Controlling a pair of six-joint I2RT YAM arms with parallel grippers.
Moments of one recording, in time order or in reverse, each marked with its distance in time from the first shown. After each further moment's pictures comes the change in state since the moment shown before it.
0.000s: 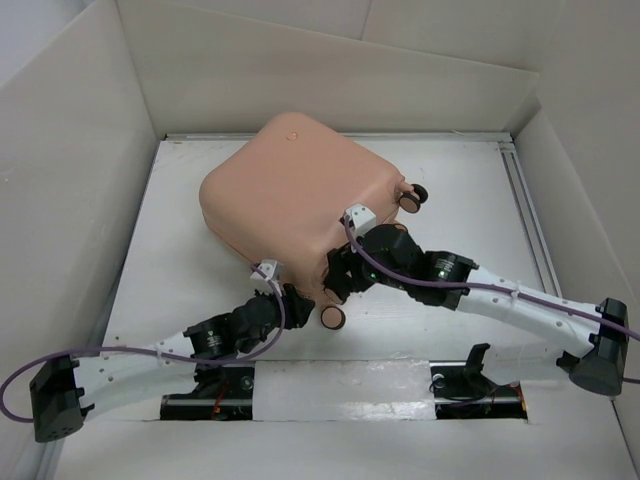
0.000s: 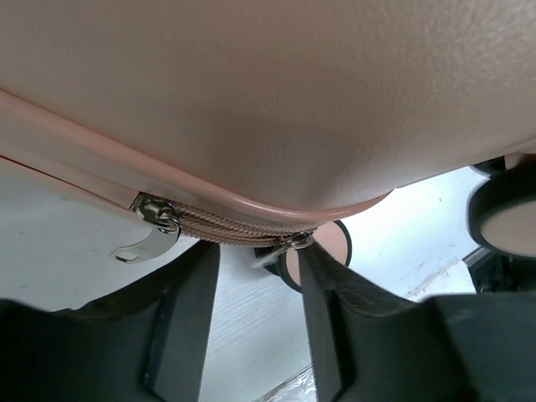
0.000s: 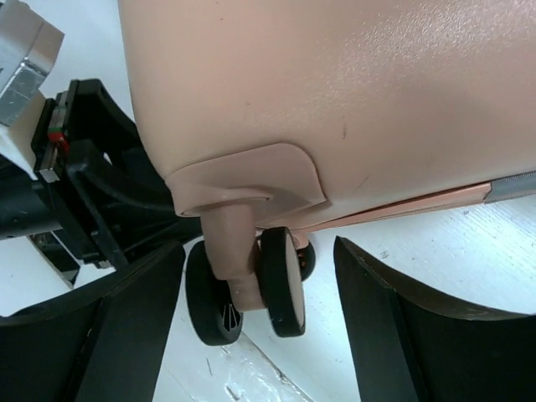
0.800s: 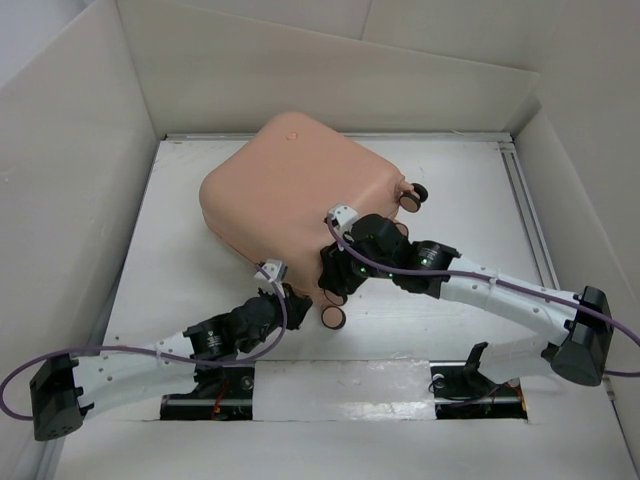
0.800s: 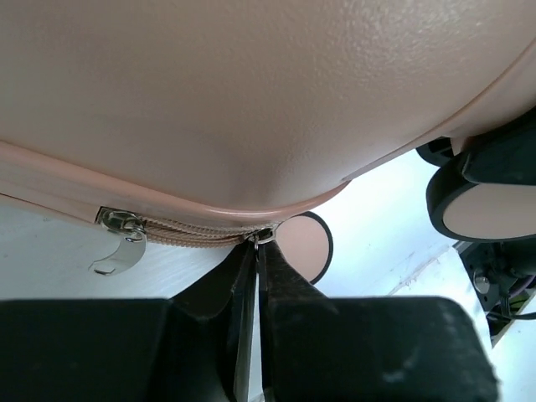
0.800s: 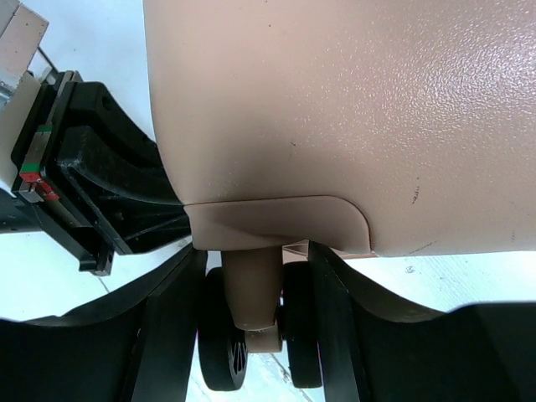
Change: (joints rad) left arm -0.011 -0.005 0.013 0.029 0.026 0.072; right arm -0.080 0.116 0.051 0.005 -0.217 -0.074
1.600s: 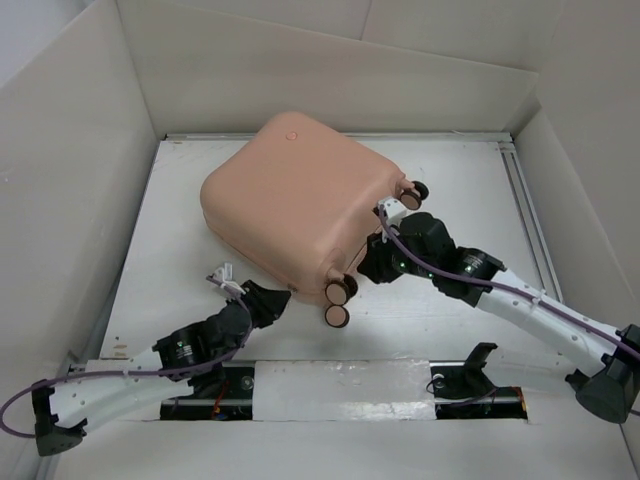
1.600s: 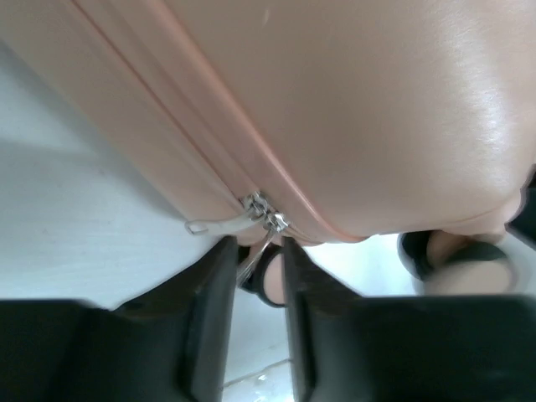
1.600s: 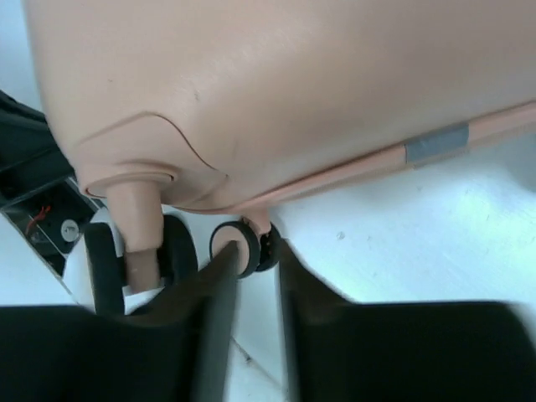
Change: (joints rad) left arm -0.002 -0.295 0.010 -0.342 -0.207 -0.476; right arm -0.179 -0.244 -0.173 0.013 -0.033 0.019
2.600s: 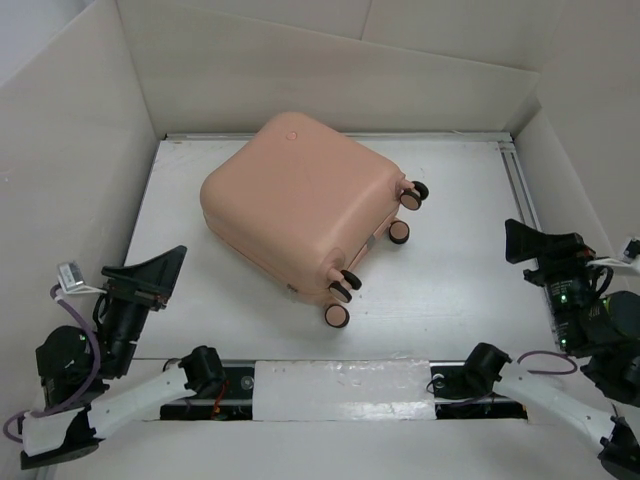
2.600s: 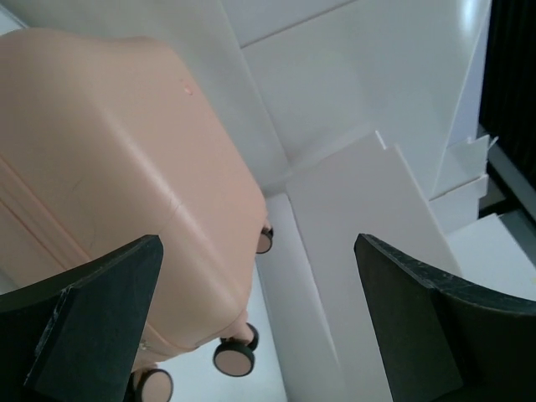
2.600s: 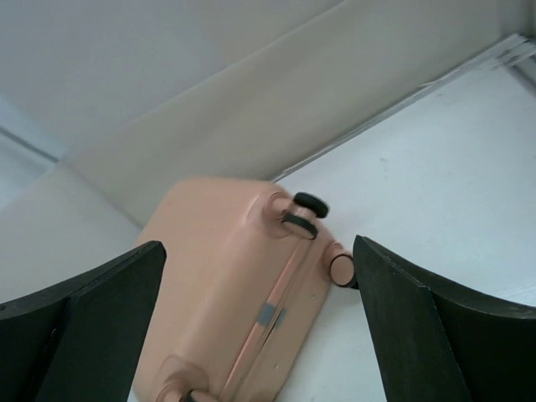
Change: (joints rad) left arm 0.011 -0.346 0.611 -0.262 -0.250 0.303; right arm 0.022 -0.727 0.137 -0.184 0.916 0.248
